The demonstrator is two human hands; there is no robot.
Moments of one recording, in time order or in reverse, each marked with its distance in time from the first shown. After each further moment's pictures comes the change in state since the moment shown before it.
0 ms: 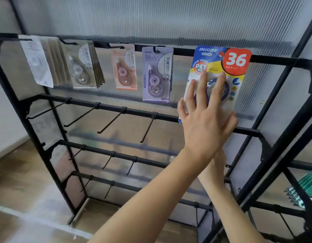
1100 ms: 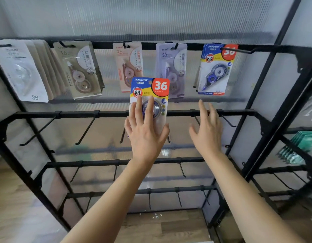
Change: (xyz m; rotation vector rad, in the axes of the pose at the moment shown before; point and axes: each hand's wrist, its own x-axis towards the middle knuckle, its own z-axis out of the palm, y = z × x) left_hand -0.009 -0.214 -0.080 -0.043 -0.086 -0.035; right_hand 0.017 -0.131 0.011 -0.081 0.241 0.091
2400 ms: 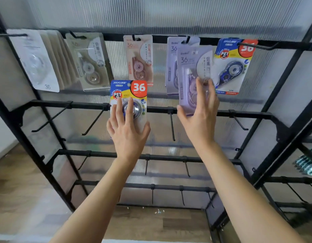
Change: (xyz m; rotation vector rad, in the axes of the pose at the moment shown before) left_hand -0.005 -0.046 -0.007 0.162 0.099 -0.152; right_hand 0.020 -0.044 0.001 0.333 0.288 -0.228
